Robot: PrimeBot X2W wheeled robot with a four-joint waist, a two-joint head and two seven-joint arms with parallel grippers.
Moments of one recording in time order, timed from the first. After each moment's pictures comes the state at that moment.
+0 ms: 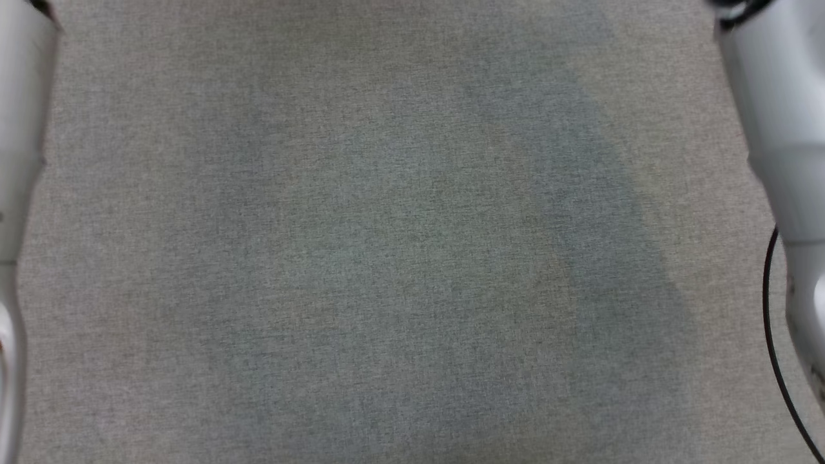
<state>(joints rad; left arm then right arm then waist) -1.45 0.34 -0.54 0.72 -0.59 -0.13 -0.26 -1.45 -0.16 0.36 0.73 0.46 0.13 -0.26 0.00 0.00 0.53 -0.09</state>
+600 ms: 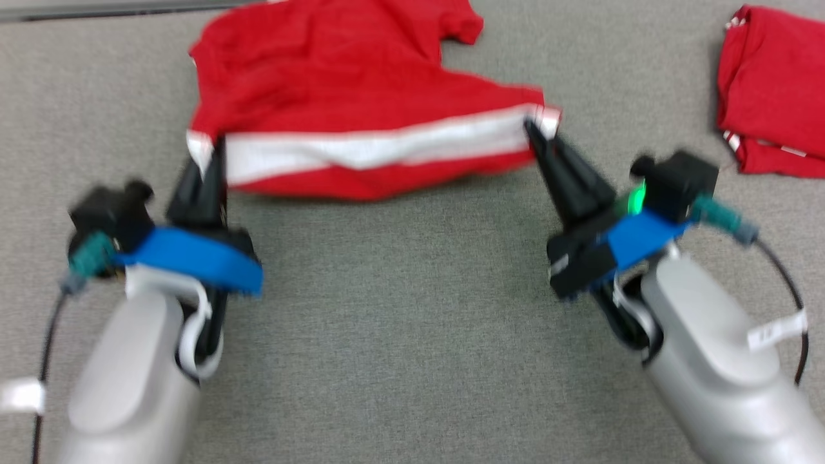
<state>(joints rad) -0.61 0.28 -0.35 0.46 -0.55 -0.10 -0.26 -0.73 -0.23 0.51 0.45 0.52 0.13 -0.26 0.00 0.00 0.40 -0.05</state>
